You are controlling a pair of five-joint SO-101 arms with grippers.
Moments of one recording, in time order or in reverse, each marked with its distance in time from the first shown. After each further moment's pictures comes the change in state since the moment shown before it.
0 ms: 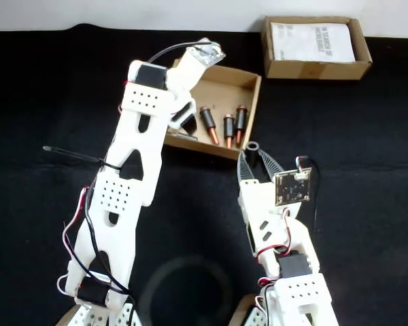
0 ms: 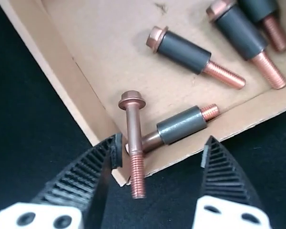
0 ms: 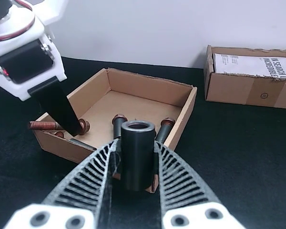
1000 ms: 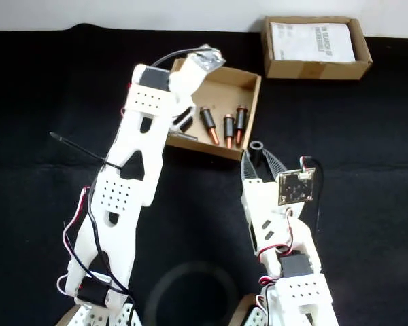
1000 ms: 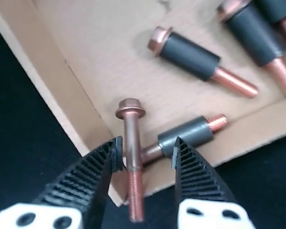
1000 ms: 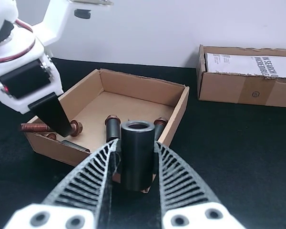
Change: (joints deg) left arm -0.4 1.2 6.1 -4.6 -3.4; right arm 1.5 0.0 0.0 0.0 0.0
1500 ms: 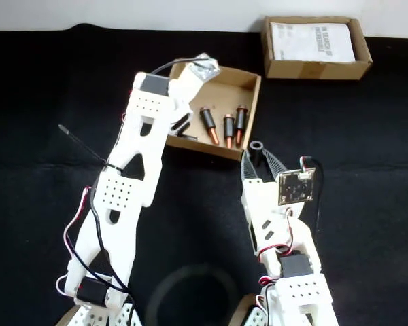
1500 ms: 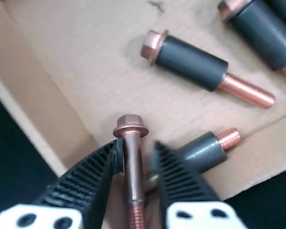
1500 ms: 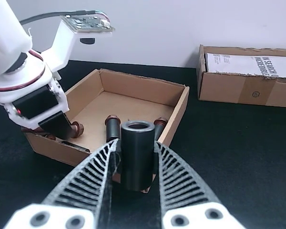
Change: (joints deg) left arm -0.7 5.3 0.3 -1.9 -2.5; right arm 0.0 0.0 0.0 0.0 0.0
